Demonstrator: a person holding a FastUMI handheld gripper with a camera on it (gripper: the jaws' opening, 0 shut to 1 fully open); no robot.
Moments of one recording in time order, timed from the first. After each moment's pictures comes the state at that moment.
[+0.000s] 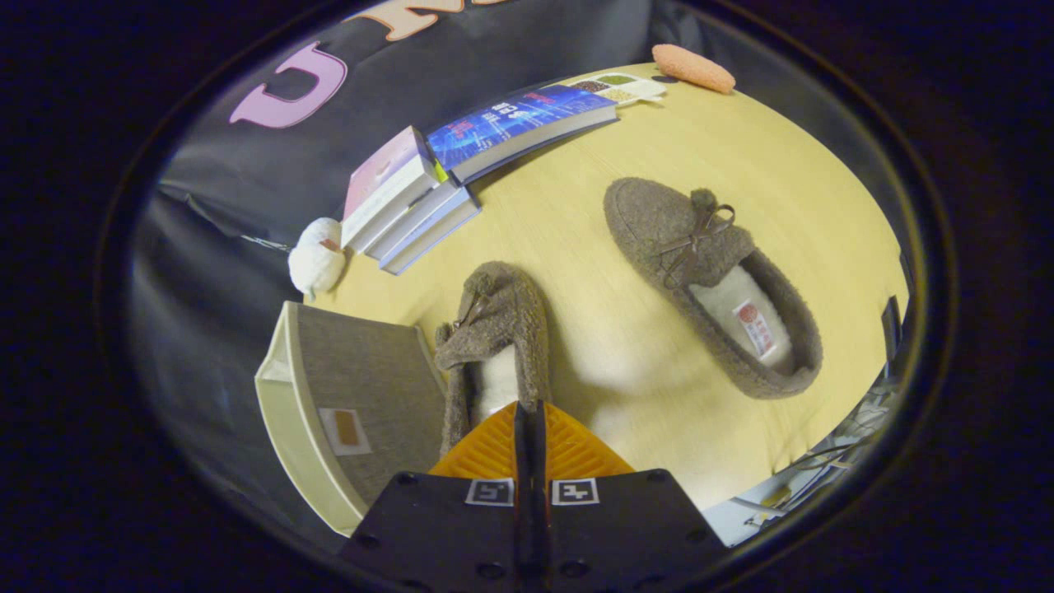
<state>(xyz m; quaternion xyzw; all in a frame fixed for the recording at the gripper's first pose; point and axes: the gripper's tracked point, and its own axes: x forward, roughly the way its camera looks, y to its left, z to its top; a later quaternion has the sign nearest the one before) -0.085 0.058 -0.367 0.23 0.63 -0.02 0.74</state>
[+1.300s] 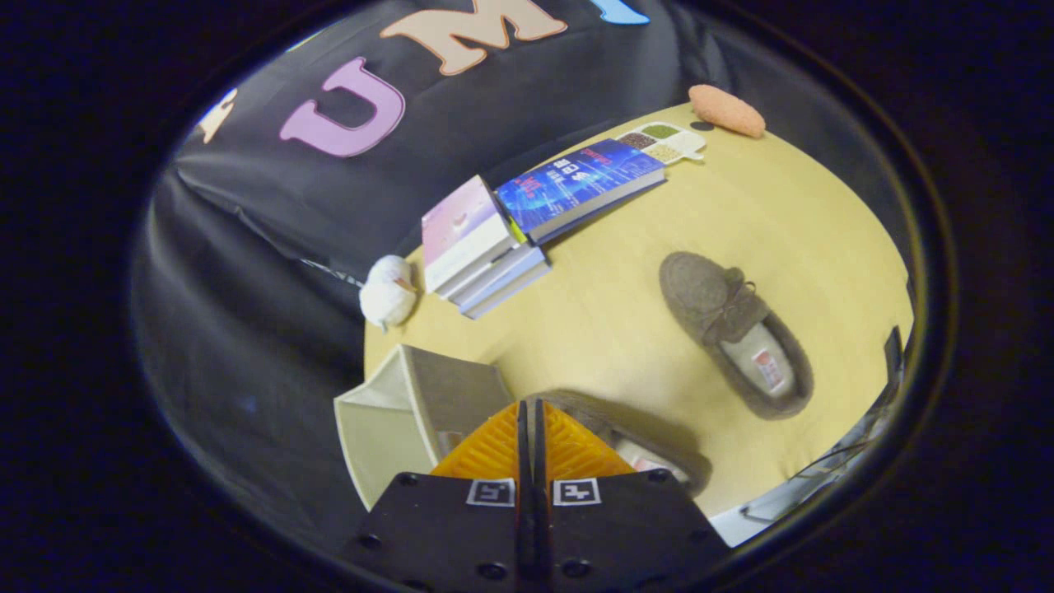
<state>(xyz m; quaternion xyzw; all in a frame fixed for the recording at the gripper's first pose) -0.046 0.068 -0.297 0.23 0.56 0.01 0.80</state>
